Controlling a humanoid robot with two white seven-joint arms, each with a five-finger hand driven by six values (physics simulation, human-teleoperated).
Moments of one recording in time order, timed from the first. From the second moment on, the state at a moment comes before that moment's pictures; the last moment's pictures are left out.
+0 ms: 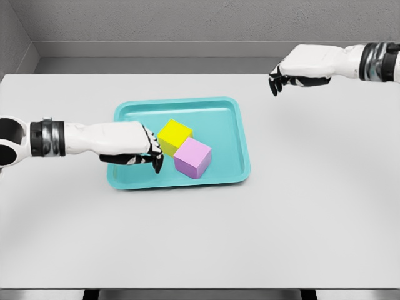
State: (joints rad) left arm -0.69 0.79 -0.77 -1.60 -0.12 -0.61 -0.61; right arm -1.05 -0.73 0.86 -1.23 0.28 -0.61 0.61
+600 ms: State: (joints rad) left arm -0.68 0.65 -0.81 -1.52 -0.18 -0.61 -0.61; right arm -0.95 -0.96 0.86 -1.47 0.20 -0.61 0.61
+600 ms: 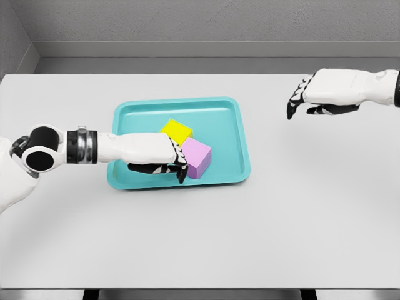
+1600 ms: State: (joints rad) left arm -0.68 0.56 -0.80 -1.38 -0.15 -0.59 -0.60; right arm -0.92 -0.98 0.86 -1.49 0.20 -0.61 0.61
